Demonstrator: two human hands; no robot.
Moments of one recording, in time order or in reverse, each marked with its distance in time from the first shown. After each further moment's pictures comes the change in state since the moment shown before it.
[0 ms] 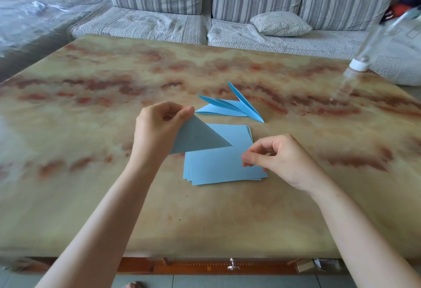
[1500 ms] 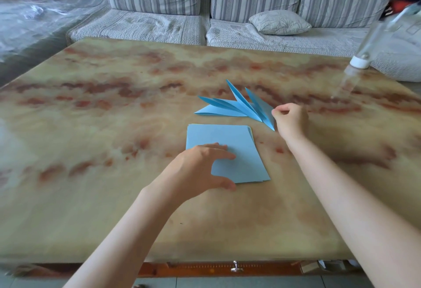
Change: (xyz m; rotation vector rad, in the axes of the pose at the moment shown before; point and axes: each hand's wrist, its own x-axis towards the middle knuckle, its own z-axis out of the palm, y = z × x) left_hand -0.030 -0.010 0.029 0.658 -0.709 0.311; right_hand 0.118 0.065 -0.032 -0.170 0.767 0.192
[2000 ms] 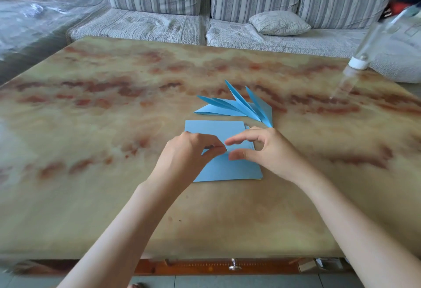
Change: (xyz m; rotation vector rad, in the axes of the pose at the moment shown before) left_hand -0.001 -0.001 -0.009 -0.075 0.267 -0.088; right_hand -0.103 -0.043 -0.050 0.100 -0.772 -0.426
